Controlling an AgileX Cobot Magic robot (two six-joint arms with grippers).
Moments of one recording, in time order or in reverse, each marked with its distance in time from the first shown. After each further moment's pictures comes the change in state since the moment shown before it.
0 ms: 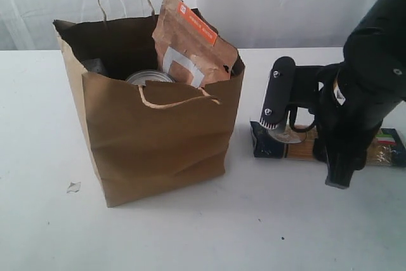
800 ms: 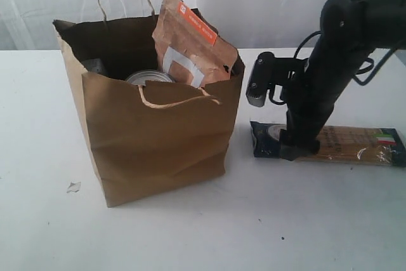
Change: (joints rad) left arm 0.000 0.000 0.000 0.000 0.000 0.000; right arm -0.258 0.384 -0.252 0.482 -0.100 -0.524
